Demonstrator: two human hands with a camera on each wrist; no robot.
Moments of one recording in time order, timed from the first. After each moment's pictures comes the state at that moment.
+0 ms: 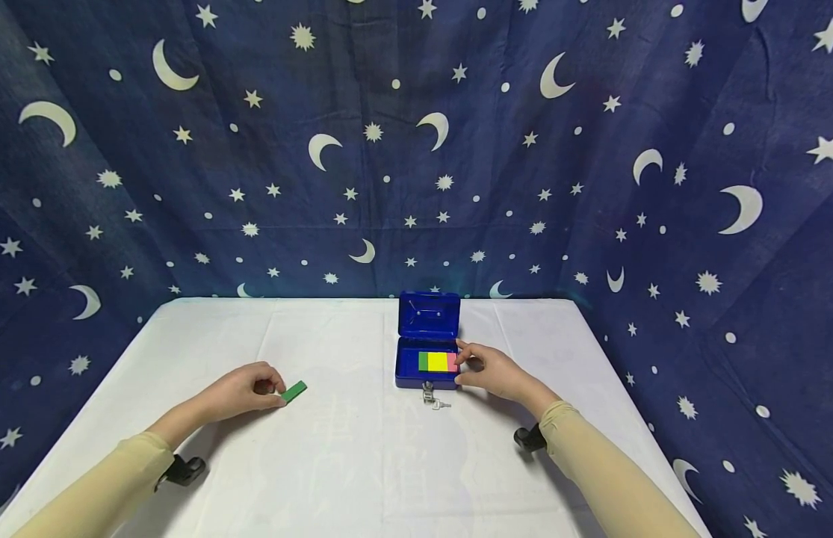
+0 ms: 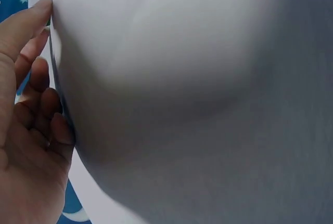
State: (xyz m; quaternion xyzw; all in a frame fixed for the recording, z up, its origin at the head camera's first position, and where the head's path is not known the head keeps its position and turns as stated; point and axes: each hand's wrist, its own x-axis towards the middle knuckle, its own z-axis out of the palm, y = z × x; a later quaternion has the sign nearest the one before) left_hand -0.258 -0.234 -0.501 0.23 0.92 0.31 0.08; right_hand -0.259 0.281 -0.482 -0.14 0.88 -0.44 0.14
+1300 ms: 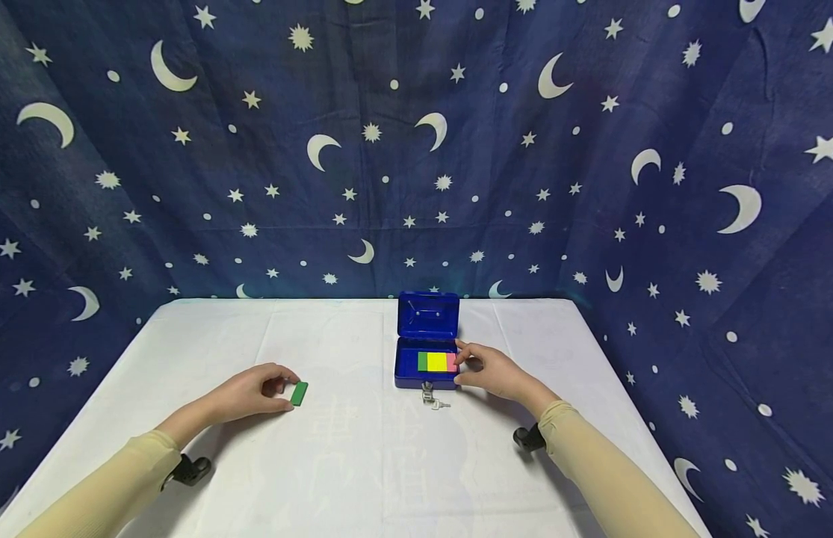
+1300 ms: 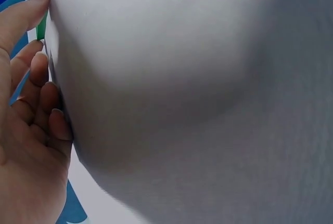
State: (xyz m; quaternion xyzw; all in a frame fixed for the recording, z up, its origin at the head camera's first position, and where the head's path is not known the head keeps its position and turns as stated) left_hand -0.257 -0.219 -0.500 0.24 0.92 0.30 0.10; right_hand -0.260 0.282 -0.482 -0.16 0.88 -0.42 0.14
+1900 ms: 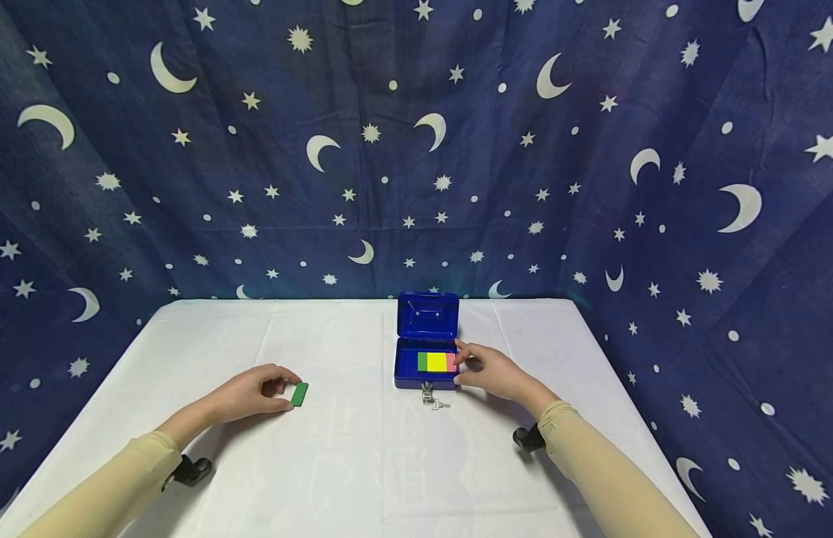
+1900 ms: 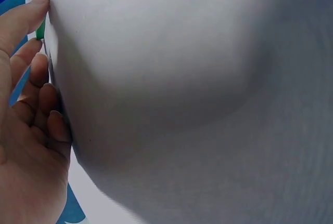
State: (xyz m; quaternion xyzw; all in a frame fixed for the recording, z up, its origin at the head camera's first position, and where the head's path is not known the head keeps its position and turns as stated) left_hand -0.256 -0.219 -0.499 0.26 0.91 0.31 0.09; right_hand -0.257 0.281 -0.482 -0.16 0.87 -0.45 0.13
